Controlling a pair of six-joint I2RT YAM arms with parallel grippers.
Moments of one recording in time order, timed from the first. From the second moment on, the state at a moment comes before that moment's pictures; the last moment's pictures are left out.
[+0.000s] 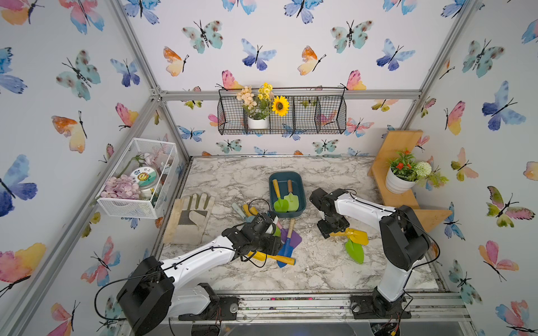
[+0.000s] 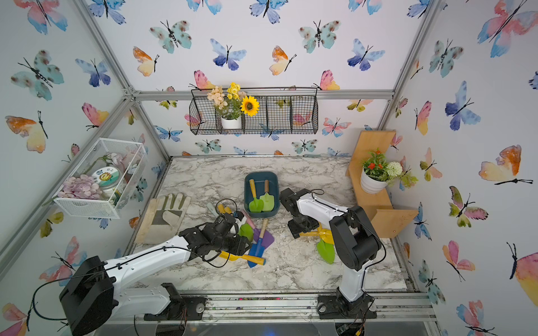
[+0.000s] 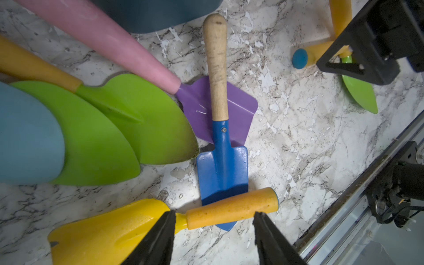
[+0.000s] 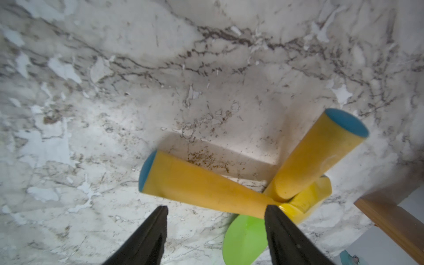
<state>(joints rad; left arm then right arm) -0.81 1.24 0.70 -0.41 0.16 -0.45 0.61 1.84 1.24 -1.07 0.24 0.17</state>
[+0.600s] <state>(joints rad) -0.81 1.25 0.70 -0.40 0.16 -0.46 0.61 1.94 1.27 -1.05 0.32 0.14</state>
